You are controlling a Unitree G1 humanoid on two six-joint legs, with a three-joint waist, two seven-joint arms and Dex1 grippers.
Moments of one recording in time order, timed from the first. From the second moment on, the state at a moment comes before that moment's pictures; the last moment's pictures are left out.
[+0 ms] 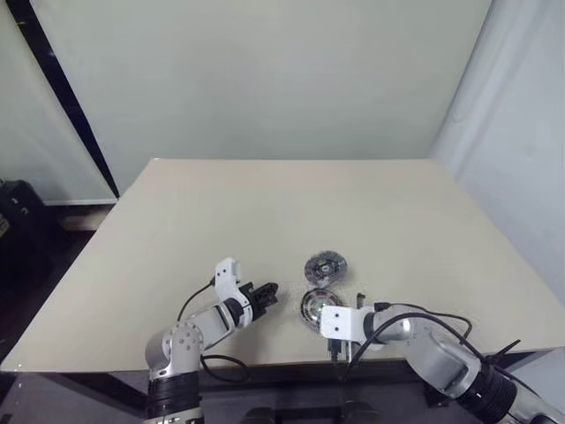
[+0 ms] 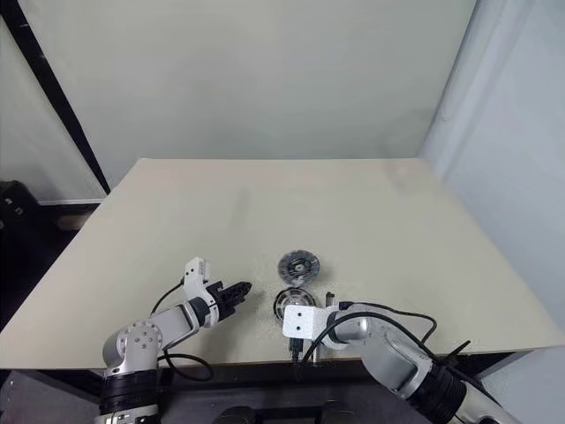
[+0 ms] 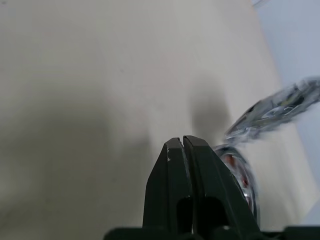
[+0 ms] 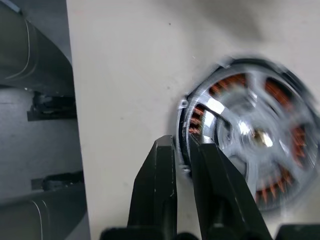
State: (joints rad) left arm -0.18 0.08 0.29 -0.07 -0.72 1.08 -0.17; right arm -0.30 -0.57 0.74 -0.26 -0.29 0.56 0.80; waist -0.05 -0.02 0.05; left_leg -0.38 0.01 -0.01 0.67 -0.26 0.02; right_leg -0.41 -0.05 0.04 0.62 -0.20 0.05
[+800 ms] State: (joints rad) left arm -0.17 0.12 0.30 -0.02 -0.66 0.84 -0.19; right arm -0.23 0.00 0.43 -0.30 -0.10 1.18 0.50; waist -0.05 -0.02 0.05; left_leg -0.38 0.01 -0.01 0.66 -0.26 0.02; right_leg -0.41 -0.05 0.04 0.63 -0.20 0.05
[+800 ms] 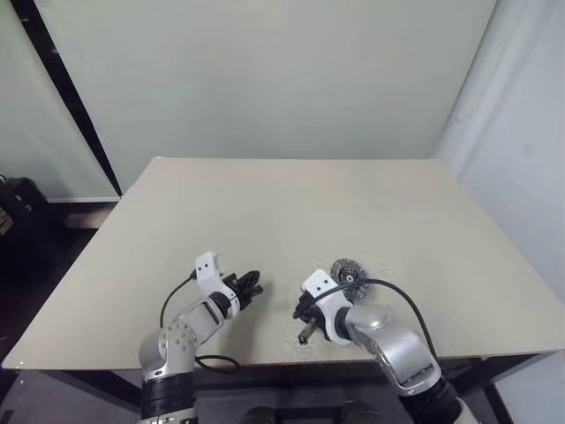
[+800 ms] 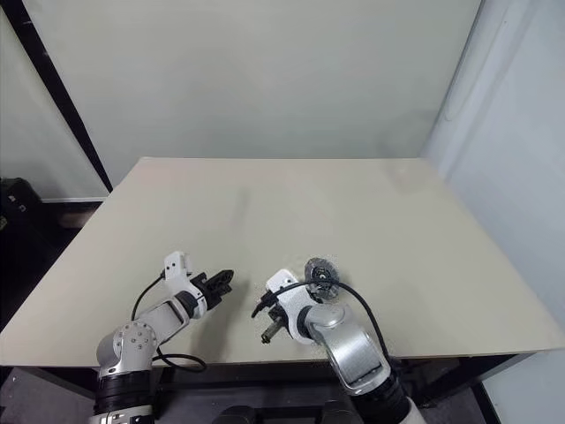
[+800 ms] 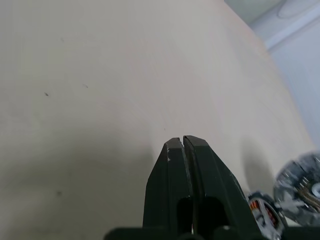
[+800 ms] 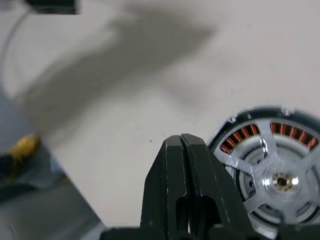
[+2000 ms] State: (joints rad) left arm -0.15 0.12 0.24 0.00 -0.60 0.79 -0.23; right arm -0.45 -0.59 0.85 -0.32 -0.19 0.86 0.79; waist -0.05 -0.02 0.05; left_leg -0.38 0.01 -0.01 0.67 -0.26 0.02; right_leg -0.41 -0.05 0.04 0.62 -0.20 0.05
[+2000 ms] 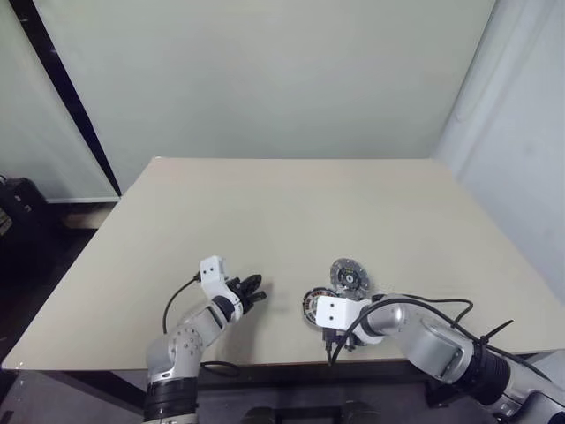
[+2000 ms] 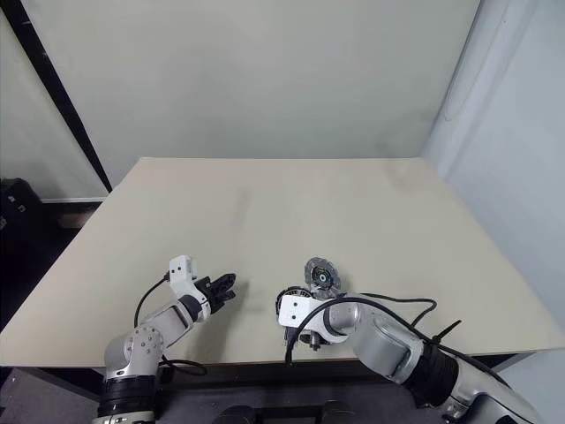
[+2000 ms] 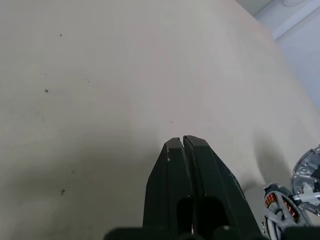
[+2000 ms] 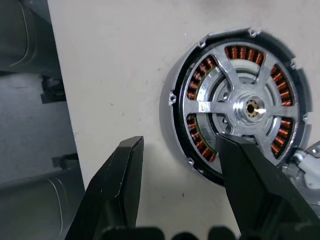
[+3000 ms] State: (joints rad) left arm -0.14 0.11 0.24 0.01 -0.59 0.76 -0.23; right arm -0.43 -0.30 0.71 -0.35 -0.06 1.20 0.75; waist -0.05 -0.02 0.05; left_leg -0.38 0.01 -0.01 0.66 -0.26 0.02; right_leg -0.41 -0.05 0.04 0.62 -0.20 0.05
